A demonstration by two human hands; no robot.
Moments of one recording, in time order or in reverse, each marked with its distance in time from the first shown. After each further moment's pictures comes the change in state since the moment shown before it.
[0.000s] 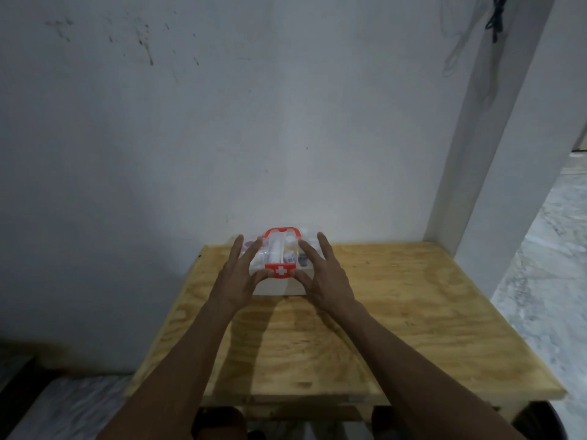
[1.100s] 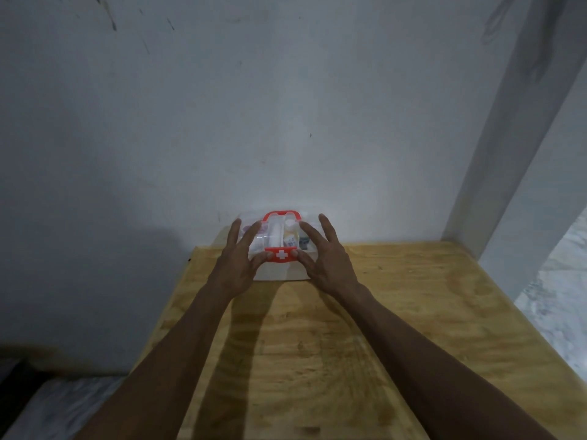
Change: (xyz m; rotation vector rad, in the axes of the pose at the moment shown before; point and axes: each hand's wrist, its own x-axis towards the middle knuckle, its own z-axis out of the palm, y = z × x) left_hand 0.071 -0.012 0.011 -0.041 -0.024 0.024; right_hand 0.077 0.018 0.015 0.044 0.059 -0.014
